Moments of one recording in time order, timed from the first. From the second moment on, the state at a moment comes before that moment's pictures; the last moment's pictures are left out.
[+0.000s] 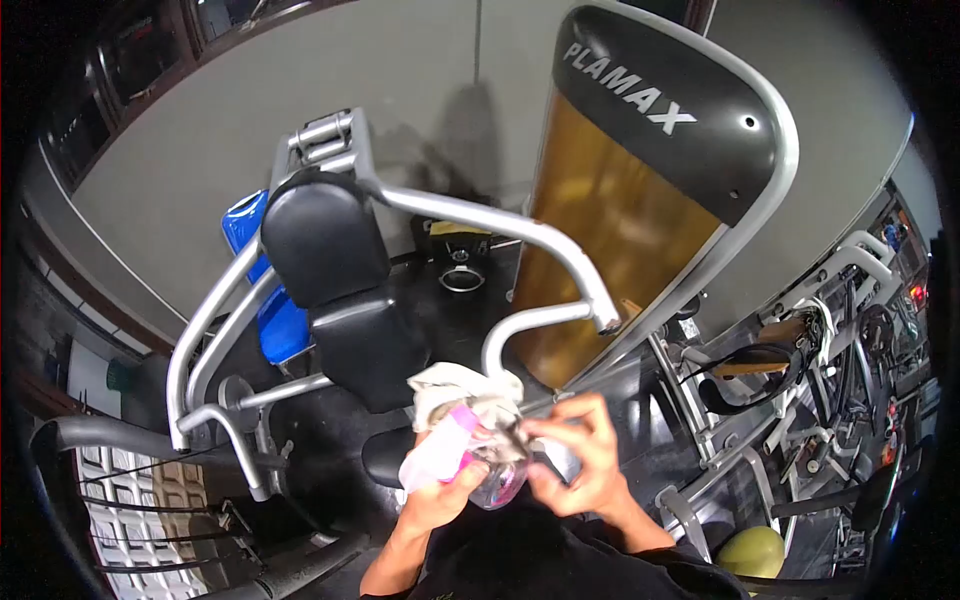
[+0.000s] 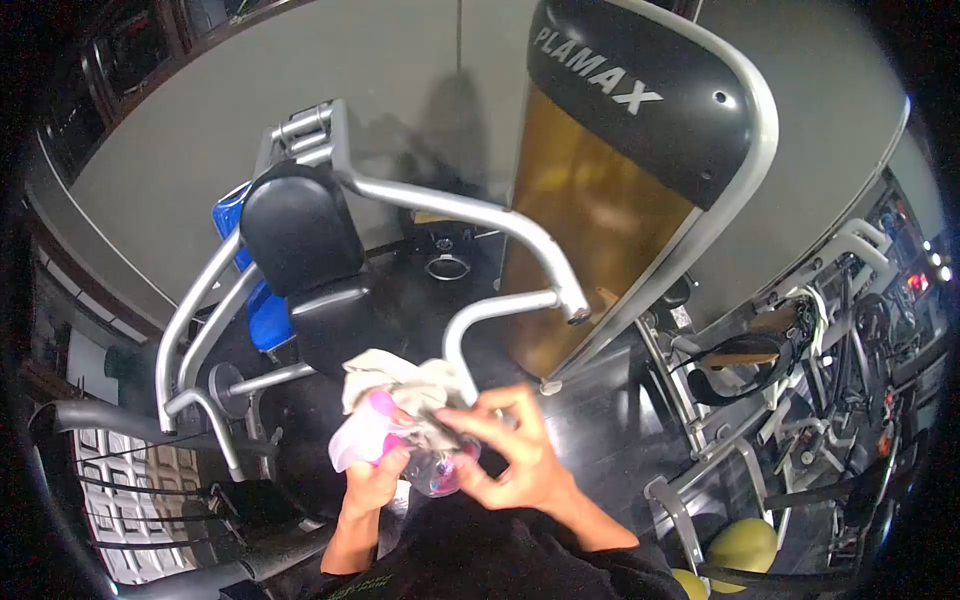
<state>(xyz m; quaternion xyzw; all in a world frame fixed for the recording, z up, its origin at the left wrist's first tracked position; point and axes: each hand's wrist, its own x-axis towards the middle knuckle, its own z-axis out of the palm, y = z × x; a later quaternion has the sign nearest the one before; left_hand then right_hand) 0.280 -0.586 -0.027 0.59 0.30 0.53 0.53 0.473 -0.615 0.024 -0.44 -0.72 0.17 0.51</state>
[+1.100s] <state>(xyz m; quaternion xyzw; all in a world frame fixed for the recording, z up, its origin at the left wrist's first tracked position) 0.578 -0.507 -0.016 0.59 0.29 0.58 0.48 0.767 -0.530 0.075 -0.53 -0.55 -0.03 0.64</state>
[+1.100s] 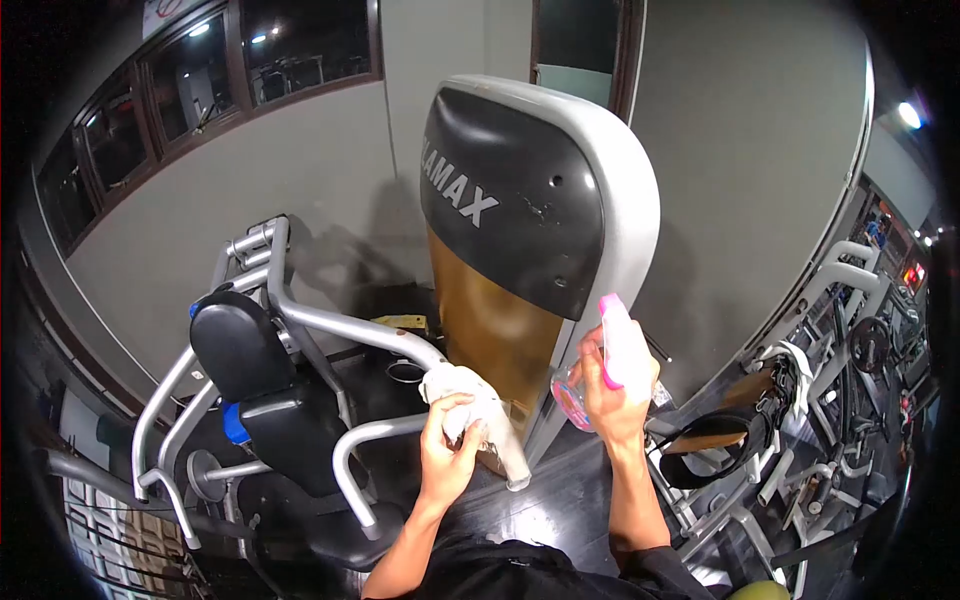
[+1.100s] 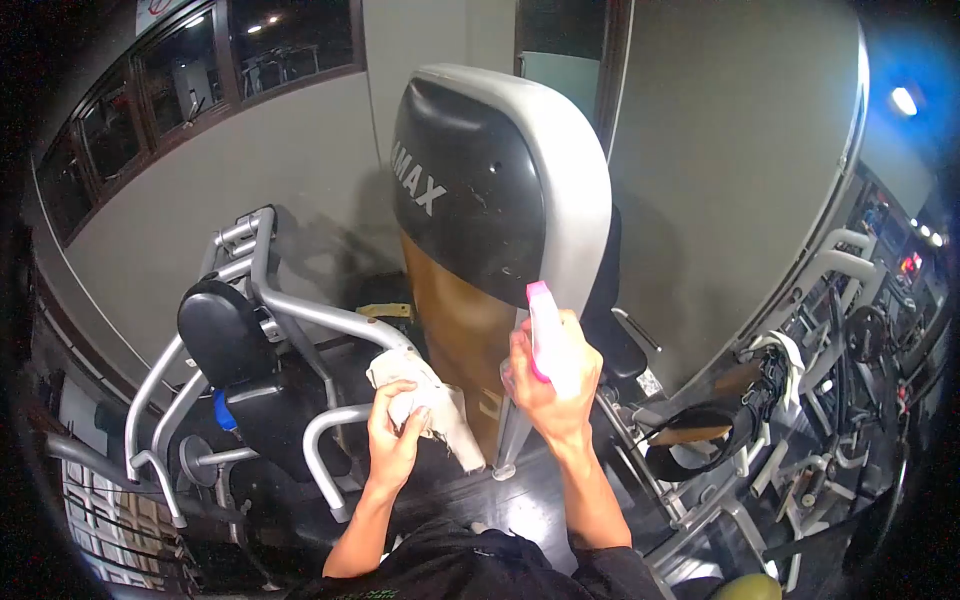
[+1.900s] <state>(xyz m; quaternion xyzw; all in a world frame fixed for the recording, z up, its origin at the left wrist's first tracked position) 0.651 -0.374 0.038 0.66 0.14 0.72 0.16 0.796 -0.479 0.070 -0.30 -0.52 0.18 0.78</state>
